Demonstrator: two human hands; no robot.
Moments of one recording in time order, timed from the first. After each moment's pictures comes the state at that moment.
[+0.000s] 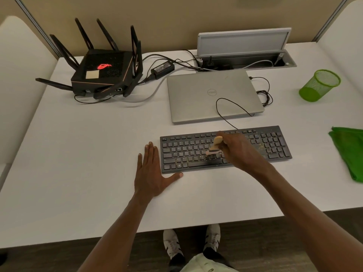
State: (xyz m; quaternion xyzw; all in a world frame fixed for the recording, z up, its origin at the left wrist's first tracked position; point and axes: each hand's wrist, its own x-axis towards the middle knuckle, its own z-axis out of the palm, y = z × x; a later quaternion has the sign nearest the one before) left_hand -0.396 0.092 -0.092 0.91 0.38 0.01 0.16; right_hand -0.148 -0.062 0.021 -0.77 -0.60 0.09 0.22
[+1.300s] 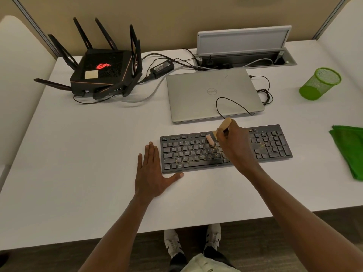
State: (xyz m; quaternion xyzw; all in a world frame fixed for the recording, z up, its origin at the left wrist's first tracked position) left_hand -0.396 0.093 -0.095 0.91 0.38 0.01 0.15; right_hand -0.160 -0.038 0.012 -0.86 -0.36 0.07 0.35
